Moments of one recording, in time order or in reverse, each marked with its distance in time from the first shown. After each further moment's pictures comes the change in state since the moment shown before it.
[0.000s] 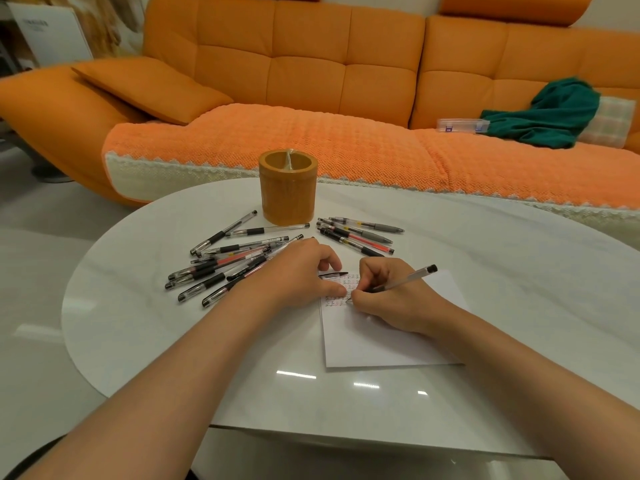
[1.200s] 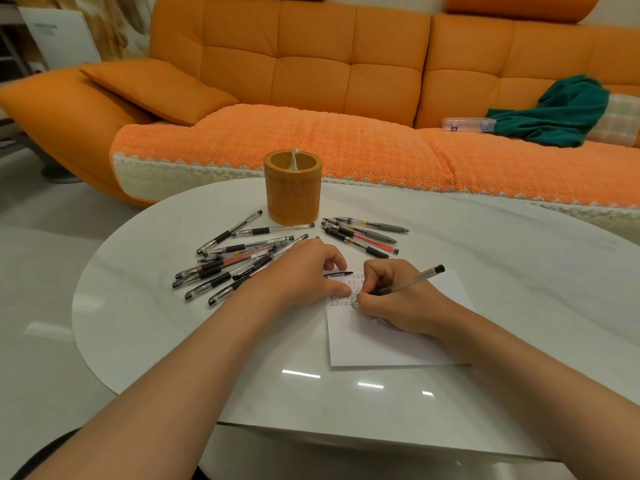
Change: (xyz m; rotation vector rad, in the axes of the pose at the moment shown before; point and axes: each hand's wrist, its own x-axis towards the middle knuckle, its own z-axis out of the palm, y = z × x) left_hand 0.001 -0.001 0.002 -0.013 -0.013 -0.013; right_hand -0.002 -0.001 -0.001 -0.010 -0.025 -0.015
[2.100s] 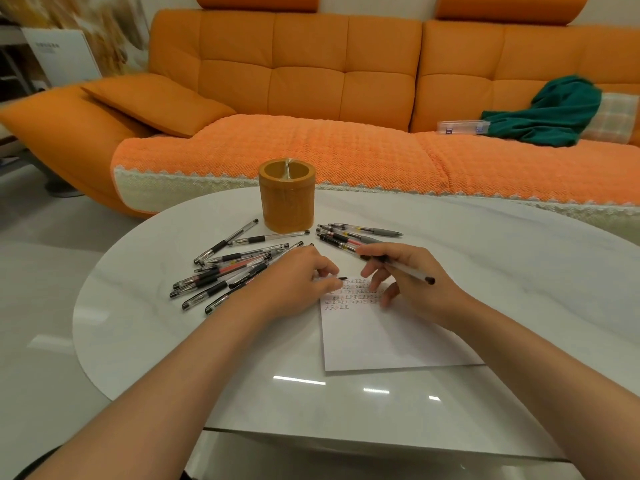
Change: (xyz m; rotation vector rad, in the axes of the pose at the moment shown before) left_hand -0.012 0.003 -0.004 0.001 0.026 0.022; right_hand 0.002 0.003 -0.024 0.315 0.138 0.037
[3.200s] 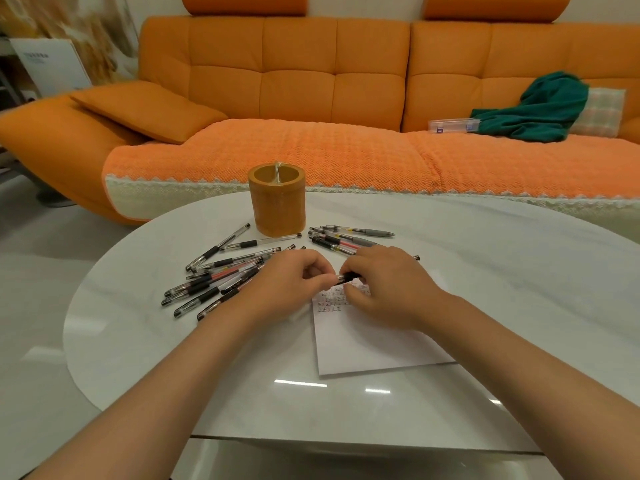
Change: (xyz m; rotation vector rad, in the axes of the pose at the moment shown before) left_hand -0.010 0.018 -0.006 -0.264 0.084 -0.053; right_hand 0.005 -0.006 0.013 -1.135 -0.039 -0.391
